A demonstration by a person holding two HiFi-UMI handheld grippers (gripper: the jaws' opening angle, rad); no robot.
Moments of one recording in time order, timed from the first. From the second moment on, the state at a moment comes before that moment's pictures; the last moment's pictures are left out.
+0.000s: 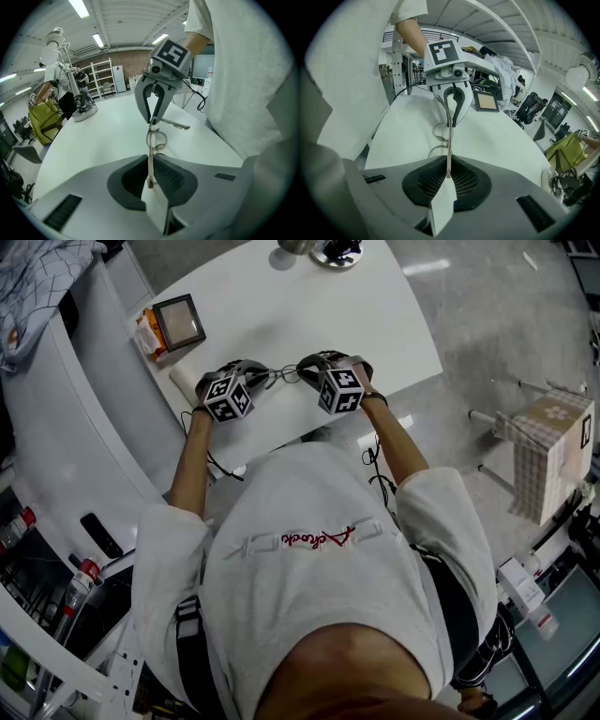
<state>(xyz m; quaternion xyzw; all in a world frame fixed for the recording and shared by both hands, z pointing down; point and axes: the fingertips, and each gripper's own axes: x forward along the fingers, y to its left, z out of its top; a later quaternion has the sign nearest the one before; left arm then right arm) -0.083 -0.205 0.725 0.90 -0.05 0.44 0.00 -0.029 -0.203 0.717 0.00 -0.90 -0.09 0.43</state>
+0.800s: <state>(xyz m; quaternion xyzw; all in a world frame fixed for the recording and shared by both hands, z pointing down) -0.133 -0.222 0.693 0.90 -0.21 0.38 0.05 -0.045 -0.202 0.733 -0.02 -0.88 -0.10 0.46</state>
